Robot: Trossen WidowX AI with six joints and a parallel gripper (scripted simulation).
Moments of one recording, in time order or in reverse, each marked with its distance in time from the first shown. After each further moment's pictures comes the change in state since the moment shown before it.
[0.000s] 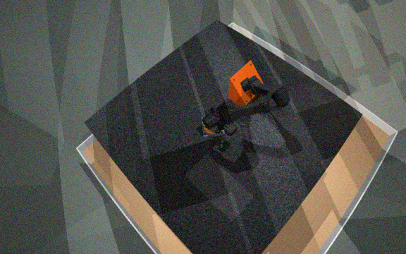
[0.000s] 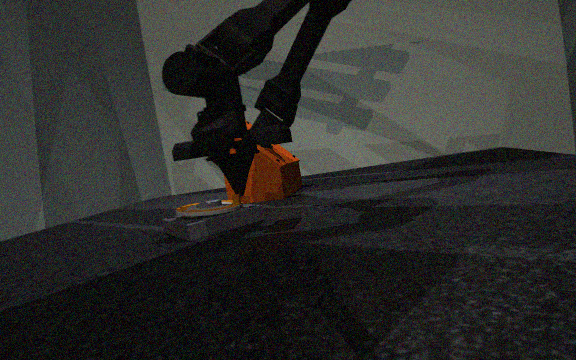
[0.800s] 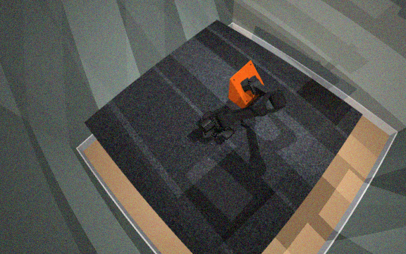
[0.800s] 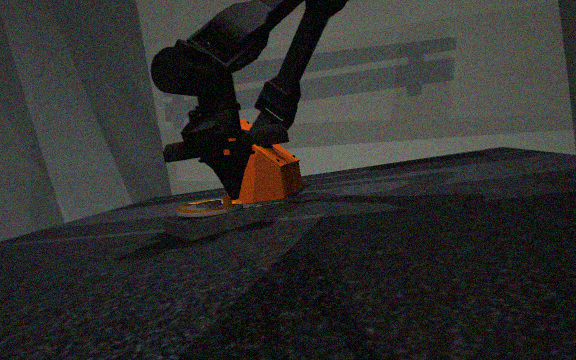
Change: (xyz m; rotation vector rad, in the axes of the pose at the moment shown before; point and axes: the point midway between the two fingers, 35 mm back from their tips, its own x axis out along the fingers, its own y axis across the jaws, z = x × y) arm 0.000 0.002 0.027 0.003 0.006 0.003
